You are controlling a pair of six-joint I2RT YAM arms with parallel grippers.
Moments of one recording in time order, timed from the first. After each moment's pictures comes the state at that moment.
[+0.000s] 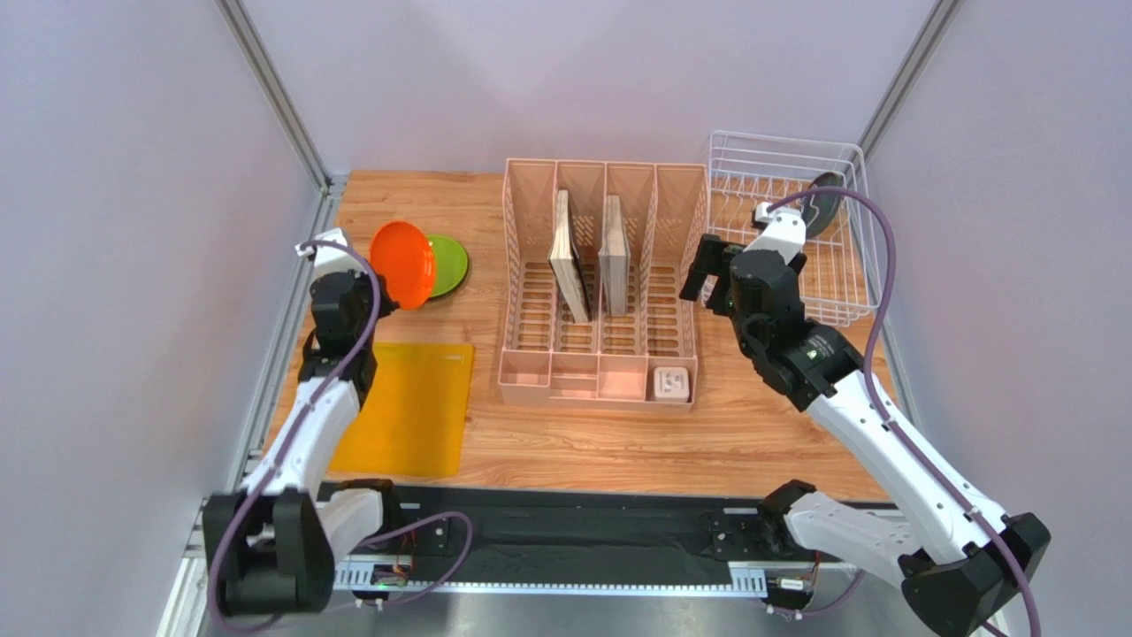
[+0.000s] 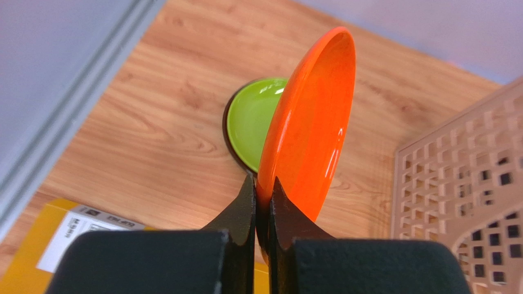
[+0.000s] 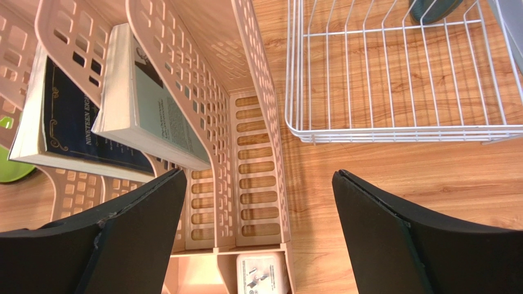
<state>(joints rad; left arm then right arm) 0.02 1.00 0.59 0.19 -0.13 -0.27 0.56 1.00 1.03 -0.45 0.55 0.43</state>
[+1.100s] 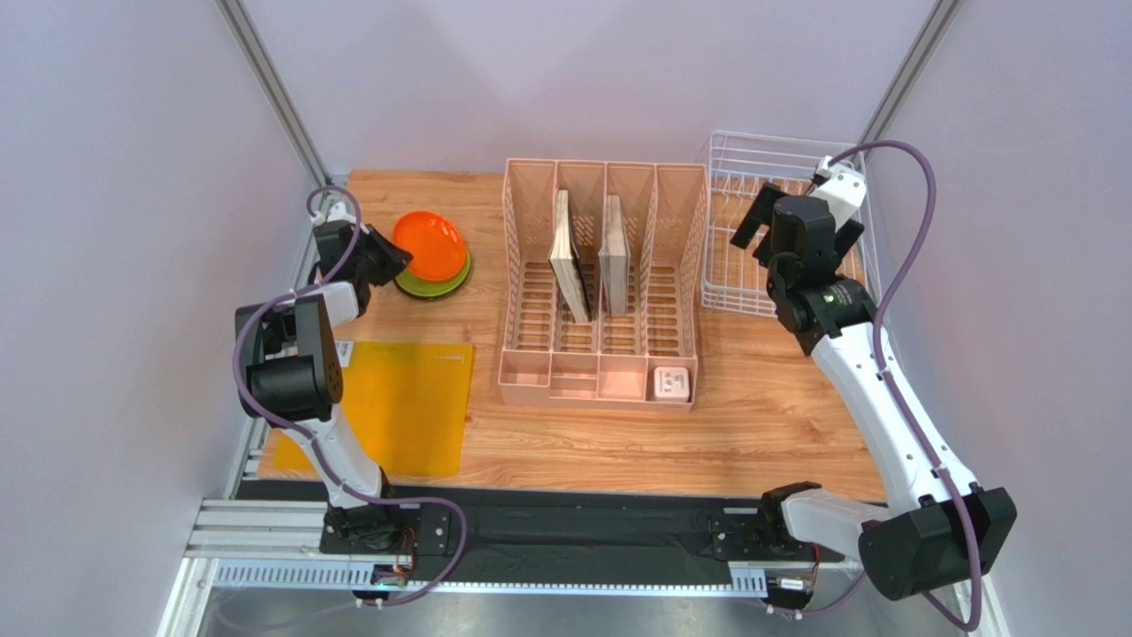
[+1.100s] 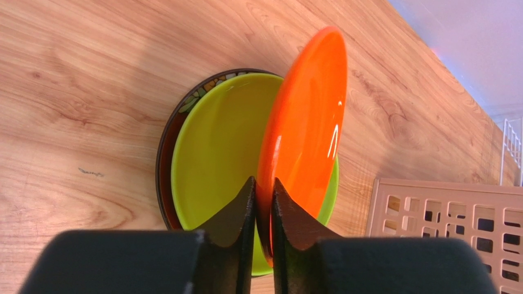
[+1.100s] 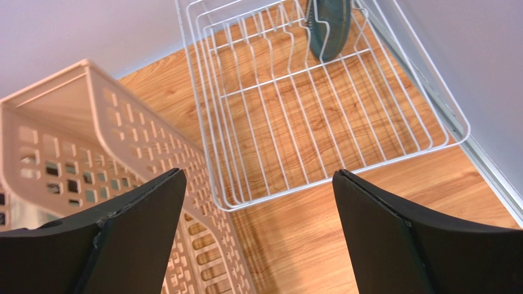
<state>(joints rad) 0.19 1.82 1.00 0.32 0.31 -0.55 0.27 1.16 1.19 -0.43 0.55 0.42</state>
